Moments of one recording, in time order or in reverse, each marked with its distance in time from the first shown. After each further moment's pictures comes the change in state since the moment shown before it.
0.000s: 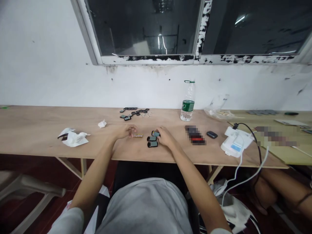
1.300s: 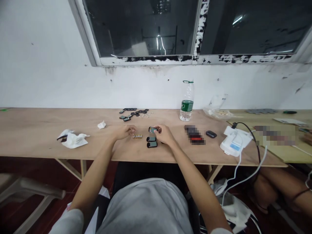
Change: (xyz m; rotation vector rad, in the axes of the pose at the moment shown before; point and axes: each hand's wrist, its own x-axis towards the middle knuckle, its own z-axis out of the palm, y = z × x) left_hand 0.003 -0.004 -0.004 0.256 0.027 0.158; right_hand 0.006 -0.016 -0.006 0.310 0.181 0.156
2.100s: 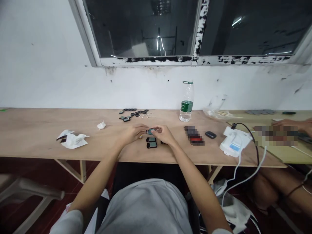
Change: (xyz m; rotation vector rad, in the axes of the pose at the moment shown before) left_hand 0.003 0.081 0.032 0.295 0.195 0.476; right_hand -0.003 -0.021 -0.010 0.364 -0.126 -0.006
